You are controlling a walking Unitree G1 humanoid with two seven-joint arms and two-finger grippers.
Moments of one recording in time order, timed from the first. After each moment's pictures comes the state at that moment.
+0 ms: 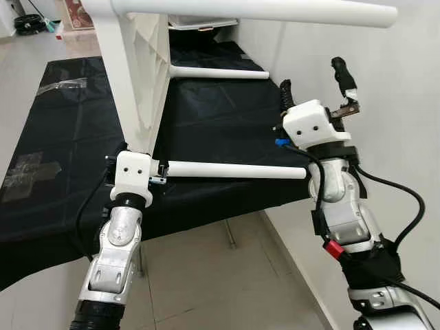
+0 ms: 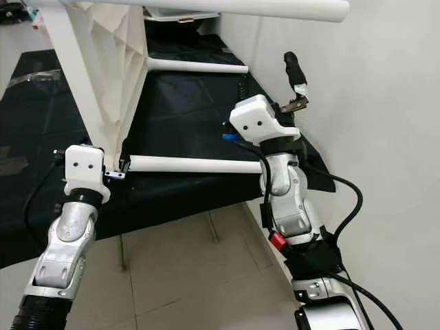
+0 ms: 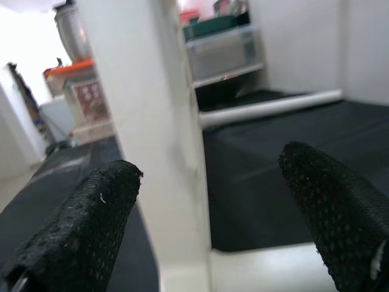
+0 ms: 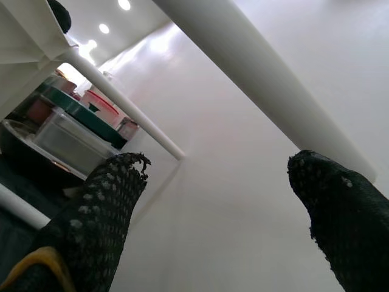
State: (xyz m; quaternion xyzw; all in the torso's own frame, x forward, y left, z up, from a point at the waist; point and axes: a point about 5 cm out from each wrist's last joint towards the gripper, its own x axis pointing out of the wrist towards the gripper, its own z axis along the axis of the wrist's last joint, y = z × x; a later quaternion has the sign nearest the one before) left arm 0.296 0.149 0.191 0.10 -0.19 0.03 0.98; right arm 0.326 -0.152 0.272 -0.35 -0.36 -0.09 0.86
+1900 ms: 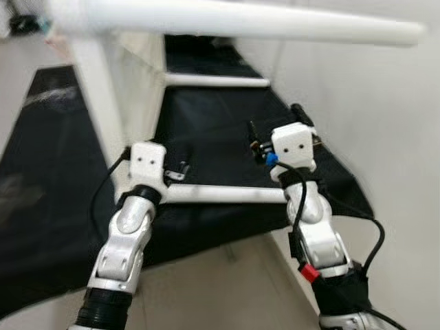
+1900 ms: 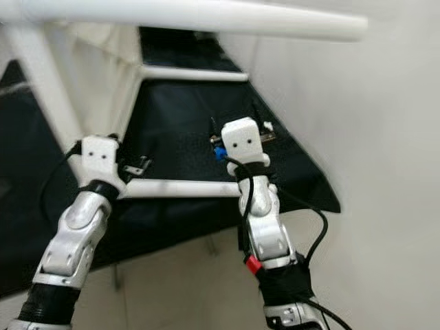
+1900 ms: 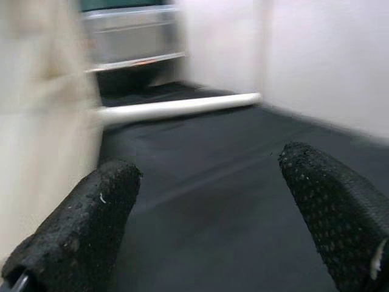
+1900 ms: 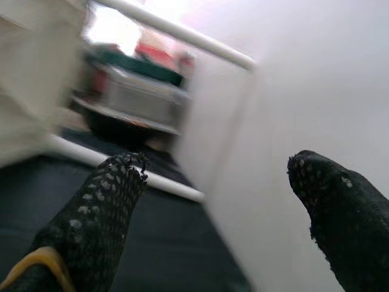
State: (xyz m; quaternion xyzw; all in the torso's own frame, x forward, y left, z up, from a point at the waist) left arm 0.315 0.114 0.193 0.01 -0.15 -0.10 0.98; right arm 0.323 -0.140 0.223 -0.18 -0.22 0.01 0.96
